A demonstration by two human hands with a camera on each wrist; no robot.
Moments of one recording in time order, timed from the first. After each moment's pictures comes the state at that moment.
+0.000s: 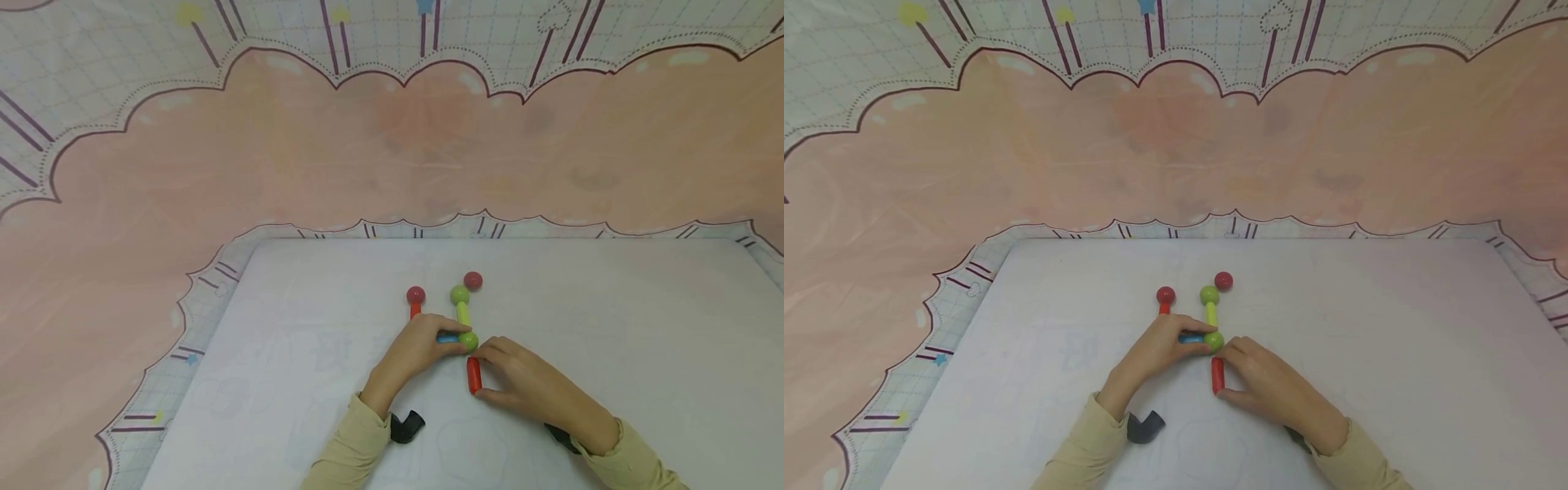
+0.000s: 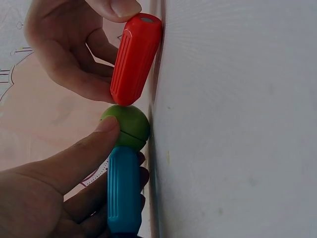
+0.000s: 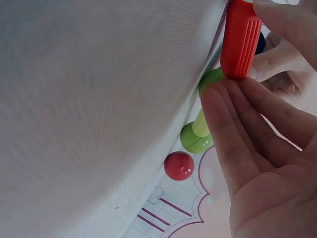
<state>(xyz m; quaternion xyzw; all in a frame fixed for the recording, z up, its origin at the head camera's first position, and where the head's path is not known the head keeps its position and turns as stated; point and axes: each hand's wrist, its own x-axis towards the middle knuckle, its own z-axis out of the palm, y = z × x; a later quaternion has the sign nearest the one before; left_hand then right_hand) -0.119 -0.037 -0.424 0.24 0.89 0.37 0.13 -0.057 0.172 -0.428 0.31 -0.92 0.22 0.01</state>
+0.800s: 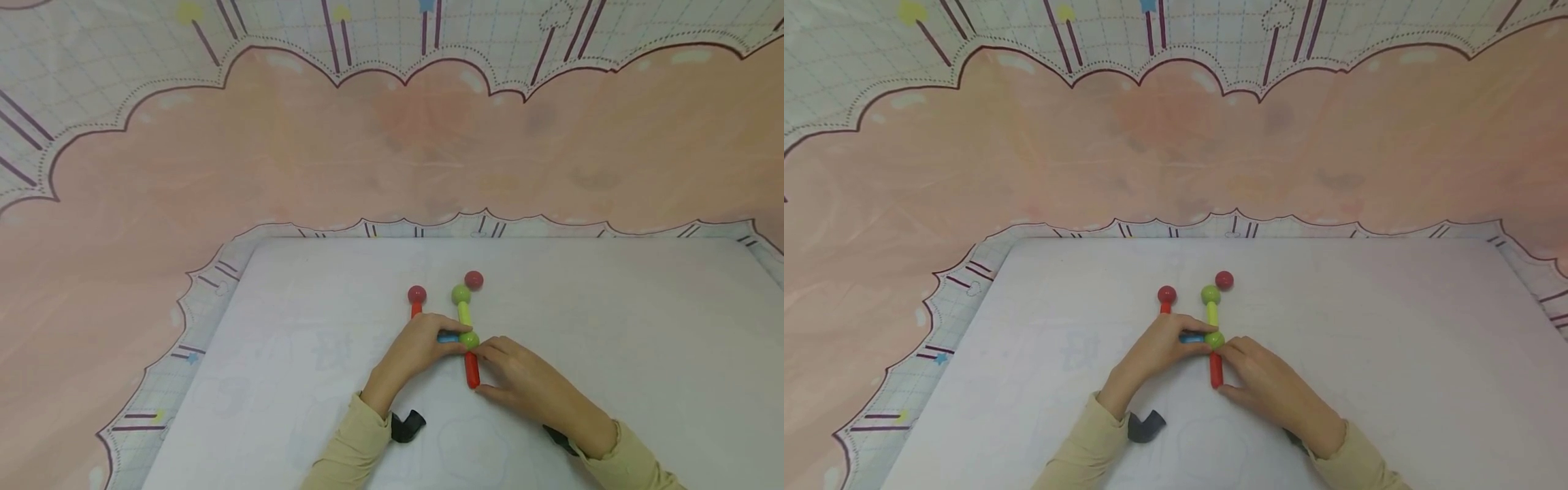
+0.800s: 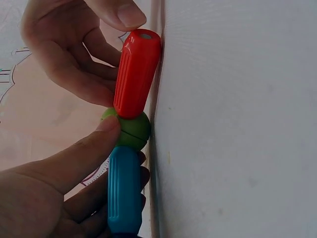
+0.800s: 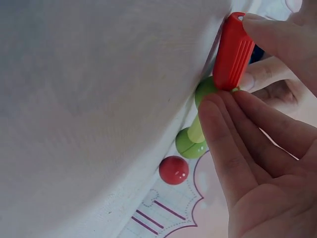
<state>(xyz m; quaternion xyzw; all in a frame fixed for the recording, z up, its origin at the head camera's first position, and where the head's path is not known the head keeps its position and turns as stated) -0.119 -0.036 -0.423 0.24 0.89 0.37 0.13 -0.056 0.168 -0.429 0.30 -0.93 0.21 0.03</state>
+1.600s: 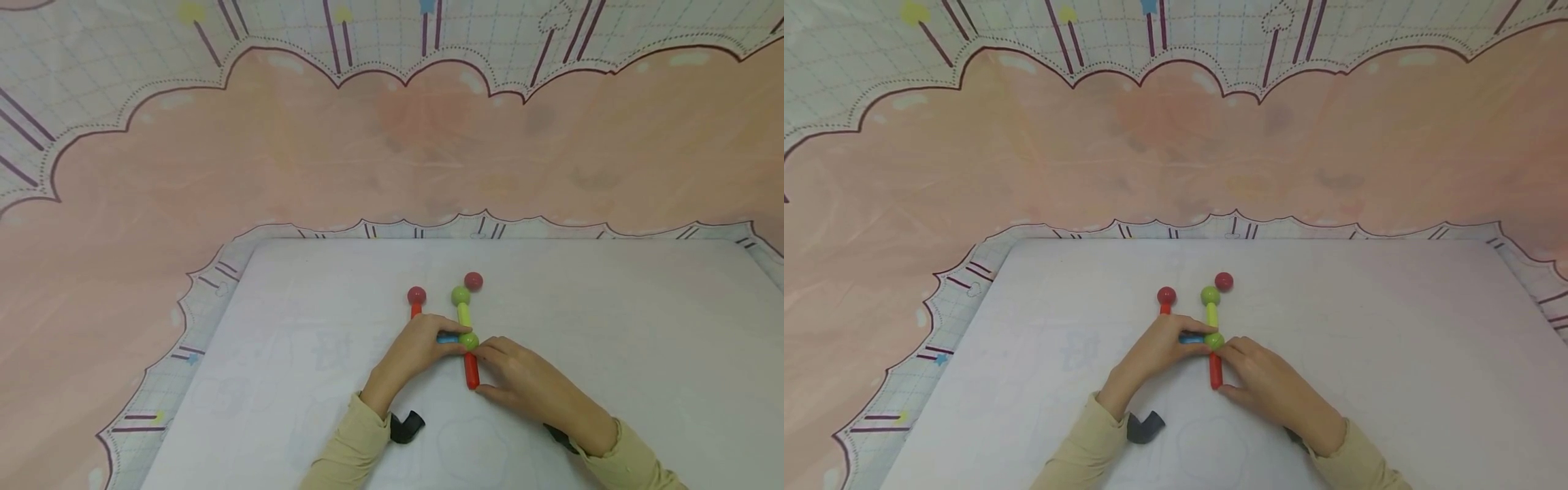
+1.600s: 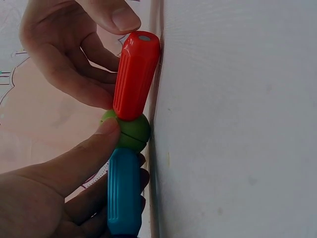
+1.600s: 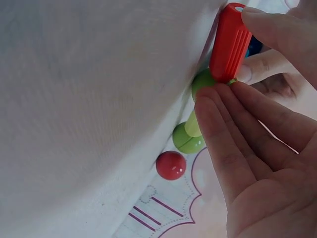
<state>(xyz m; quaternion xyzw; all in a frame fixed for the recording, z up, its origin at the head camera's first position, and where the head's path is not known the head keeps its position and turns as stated) -0.120 -0.036 -0.426 0.24 0.89 0.36 0.13 -0.058 0.169 -0.425 0.32 -0.93 0.19 0.04</state>
